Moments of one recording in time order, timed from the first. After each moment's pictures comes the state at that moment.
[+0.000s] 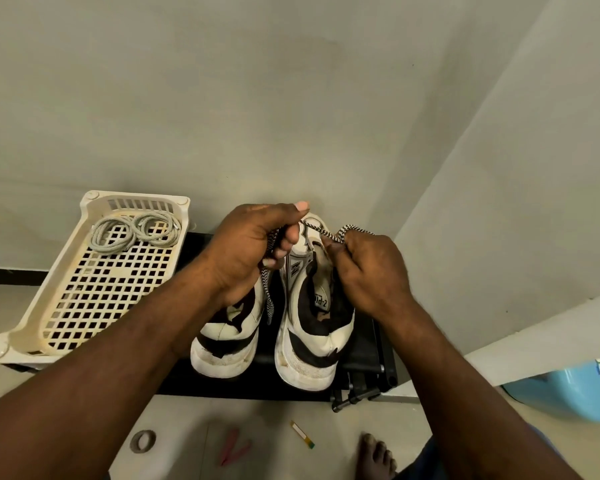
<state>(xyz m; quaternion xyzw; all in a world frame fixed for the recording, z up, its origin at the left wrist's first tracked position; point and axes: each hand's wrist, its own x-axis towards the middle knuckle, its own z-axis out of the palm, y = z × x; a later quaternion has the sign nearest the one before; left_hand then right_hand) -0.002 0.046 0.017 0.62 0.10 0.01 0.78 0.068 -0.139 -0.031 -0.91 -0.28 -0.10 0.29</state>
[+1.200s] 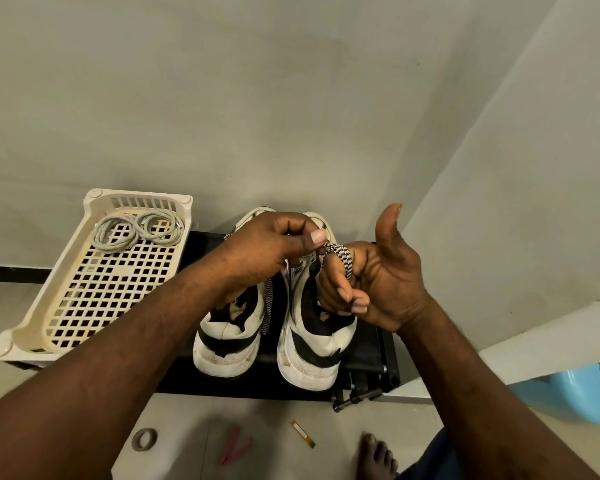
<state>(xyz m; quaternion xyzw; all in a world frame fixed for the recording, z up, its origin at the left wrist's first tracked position) -0.001 0.050 0.011 0.77 0.01 -0.05 0.63 0.062 -0.139 -0.015 -0.41 -0.32 0.50 0.69</state>
